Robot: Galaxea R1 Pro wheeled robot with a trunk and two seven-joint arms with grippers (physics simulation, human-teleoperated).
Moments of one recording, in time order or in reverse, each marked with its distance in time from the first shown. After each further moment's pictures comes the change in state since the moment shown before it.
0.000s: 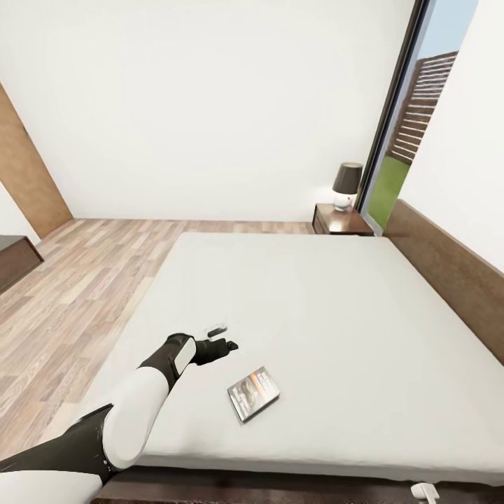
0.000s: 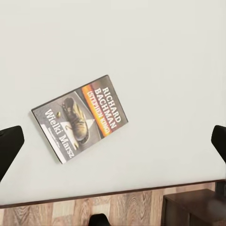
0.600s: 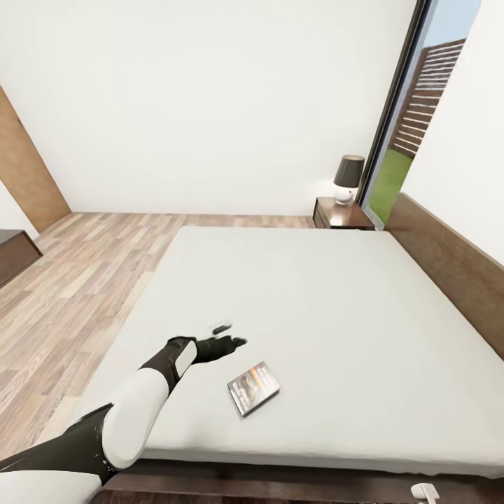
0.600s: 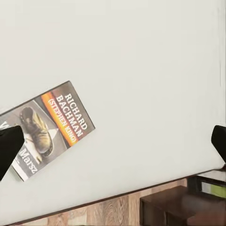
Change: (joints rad) left arm 0.000 0.003 0.001 0.032 -0.002 -0.091 -0.175; right arm 0.000 0.000 0.000 0.000 0.002 0.000 0.000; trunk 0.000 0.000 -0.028
